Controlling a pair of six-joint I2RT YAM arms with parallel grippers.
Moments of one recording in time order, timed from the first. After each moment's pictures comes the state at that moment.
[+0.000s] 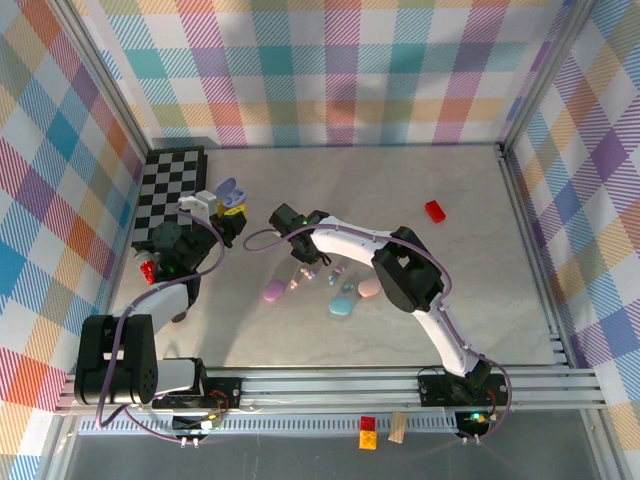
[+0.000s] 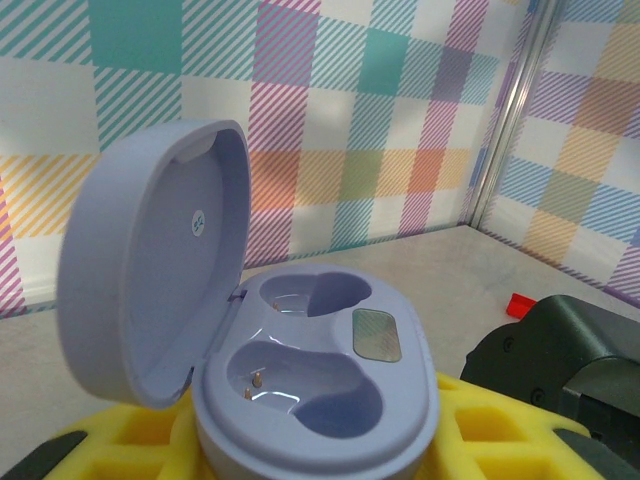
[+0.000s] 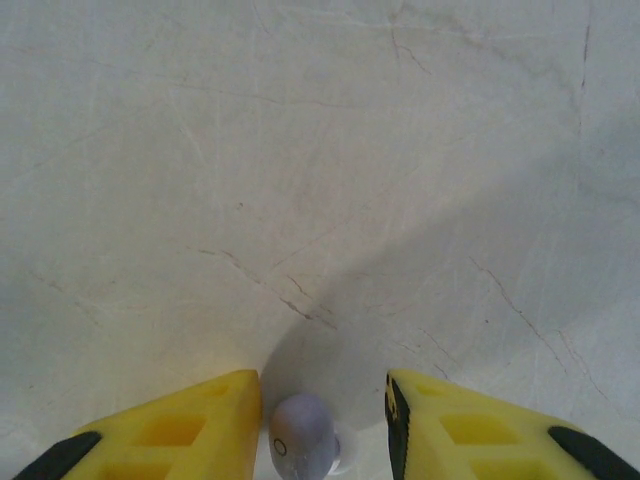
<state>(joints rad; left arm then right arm) 0.02 1.29 0.48 0.86 0.63 -0.16 0.88 2.31 1.84 -0.80 0.42 -0.16</state>
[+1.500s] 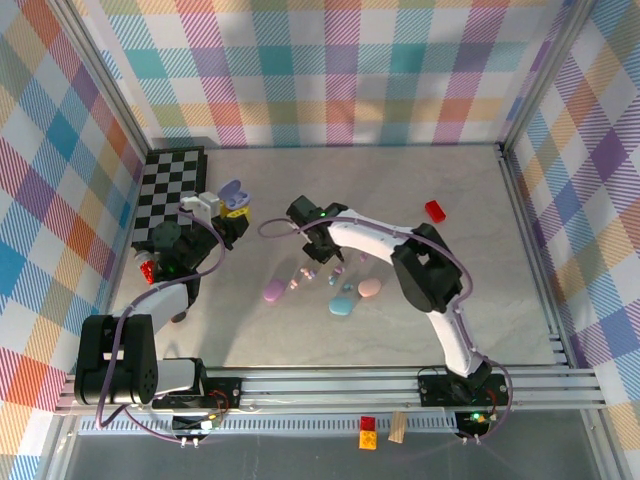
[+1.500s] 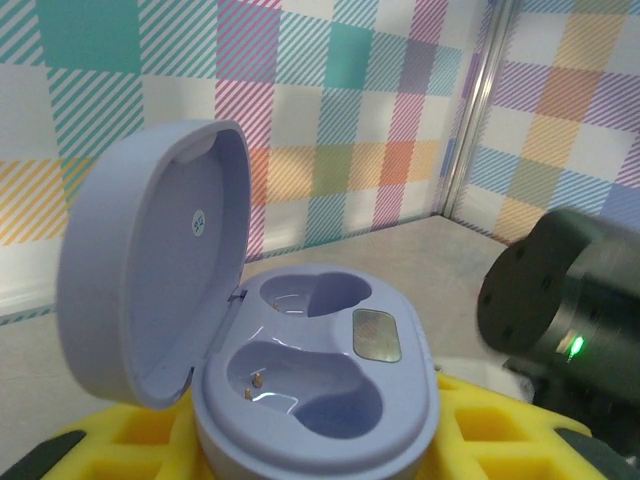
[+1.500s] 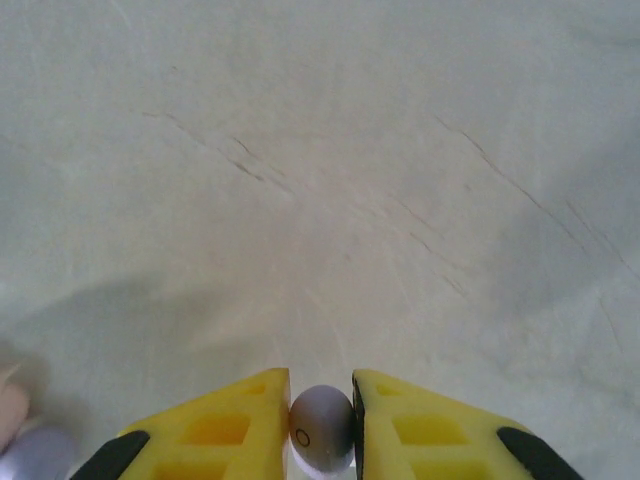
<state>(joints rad) 0.03 1.29 0.48 0.86 0.71 -0.14 0.80 2.14 1.68 -0.82 0.24 -0.02</state>
